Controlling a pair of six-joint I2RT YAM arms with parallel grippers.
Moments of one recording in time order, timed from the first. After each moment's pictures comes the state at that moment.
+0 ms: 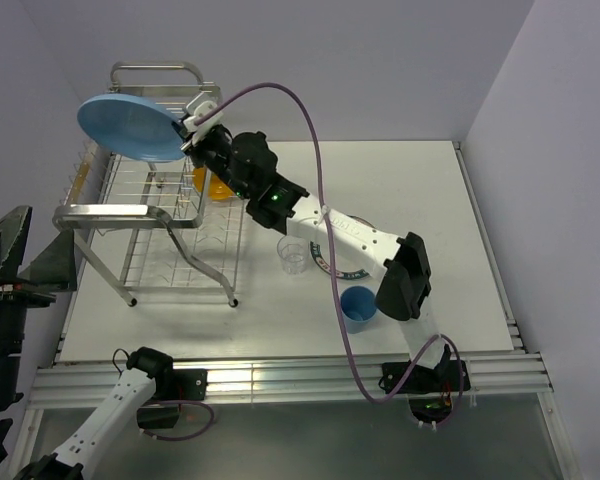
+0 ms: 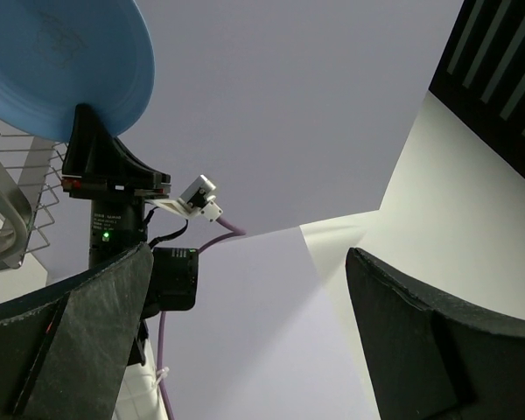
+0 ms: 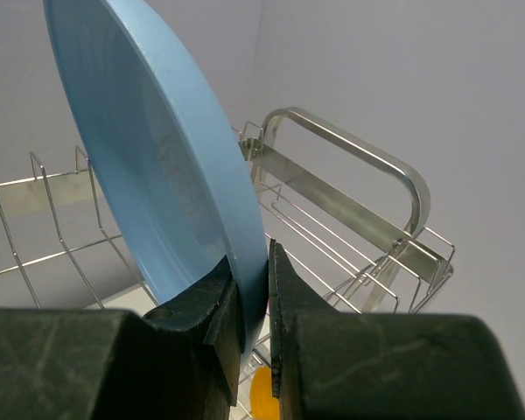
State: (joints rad) left arm -0.37 0.50 1.62 -0.84 -0.38 -1.49; right arm 0.99 2.05 2.07 0.28 0.16 -0.26
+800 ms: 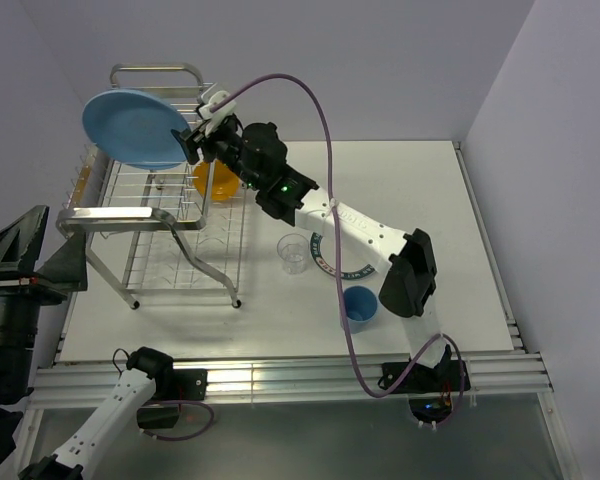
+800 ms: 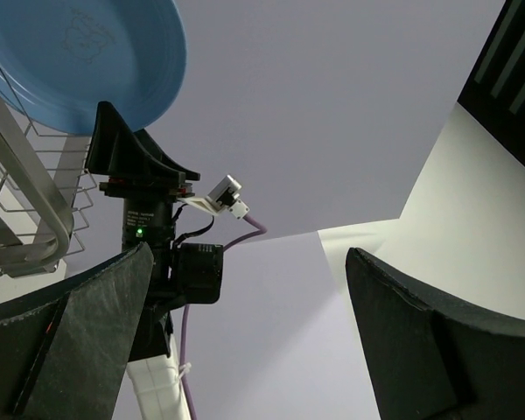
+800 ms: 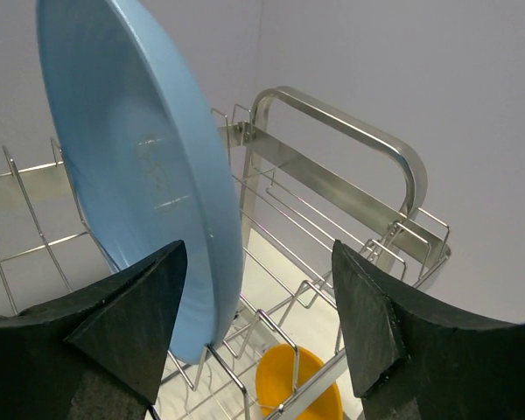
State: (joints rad) left arm -0.37 0.48 1.55 -0.85 -0.39 -1.51; right arm 0.93 2.03 2.04 0.25 0.07 -0.16
